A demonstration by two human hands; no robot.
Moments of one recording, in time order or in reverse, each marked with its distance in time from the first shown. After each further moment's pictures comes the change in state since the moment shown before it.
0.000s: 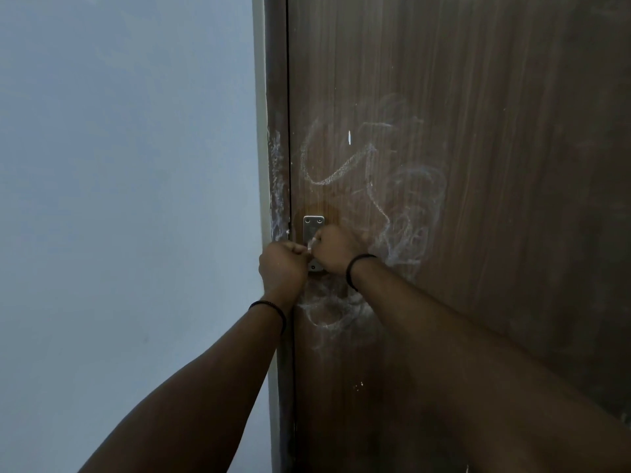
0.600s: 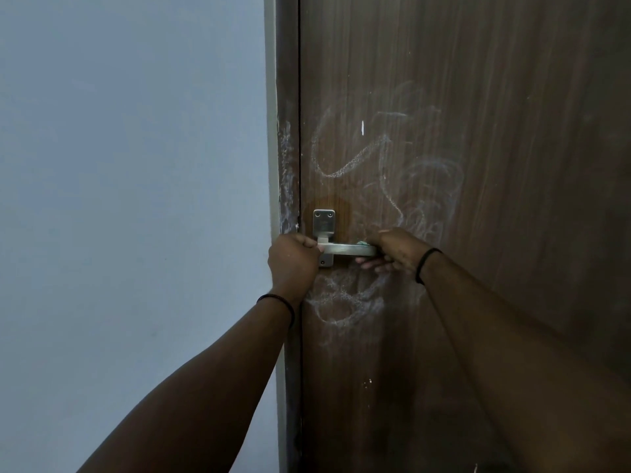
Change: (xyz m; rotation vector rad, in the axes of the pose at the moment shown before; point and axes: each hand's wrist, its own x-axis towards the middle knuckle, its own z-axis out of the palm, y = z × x) left_hand 0.007 -0.006 0.000 -0.006 -0.034 0.060; right_hand 0.004 0.079 -0.021 0.740 -0.301 0.395
